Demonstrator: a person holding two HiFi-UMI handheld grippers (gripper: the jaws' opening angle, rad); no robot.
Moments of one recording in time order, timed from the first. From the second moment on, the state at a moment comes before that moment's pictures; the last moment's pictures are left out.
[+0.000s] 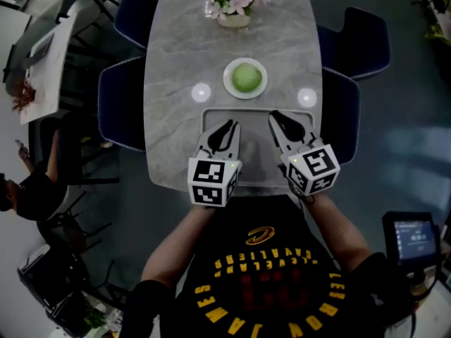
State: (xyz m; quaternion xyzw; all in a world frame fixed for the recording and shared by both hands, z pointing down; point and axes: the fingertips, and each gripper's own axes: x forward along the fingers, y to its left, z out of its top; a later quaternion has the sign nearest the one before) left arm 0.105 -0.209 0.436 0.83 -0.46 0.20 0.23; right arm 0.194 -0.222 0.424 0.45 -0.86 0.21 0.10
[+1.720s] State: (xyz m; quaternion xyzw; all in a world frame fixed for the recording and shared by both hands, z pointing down) left arm 0.043 -0.102 0.366 0.94 -0.30 0.14 0.12; right arm 0.087 -0.095 0.365 0.56 -0.81 0.13 0.11
